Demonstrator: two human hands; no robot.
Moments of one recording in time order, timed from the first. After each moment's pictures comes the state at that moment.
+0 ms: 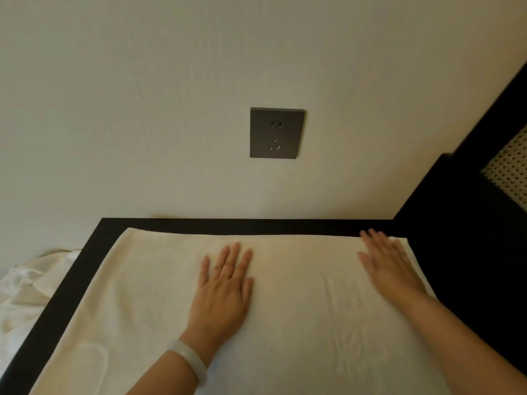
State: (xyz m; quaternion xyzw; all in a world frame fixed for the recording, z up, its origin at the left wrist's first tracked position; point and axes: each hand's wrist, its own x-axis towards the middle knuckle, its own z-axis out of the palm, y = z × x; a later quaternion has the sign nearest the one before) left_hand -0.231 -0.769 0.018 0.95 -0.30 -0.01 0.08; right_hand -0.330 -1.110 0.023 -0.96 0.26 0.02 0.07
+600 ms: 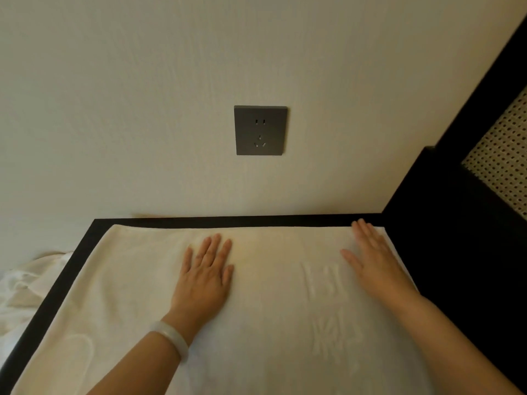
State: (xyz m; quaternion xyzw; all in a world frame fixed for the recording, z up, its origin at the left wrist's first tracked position) left_hand -0.208 -0.759 0.016 0.96 -0.28 -0.01 0.06; right_hand -0.342 -1.081 0.046 -0.96 0.22 -0.04 0.14
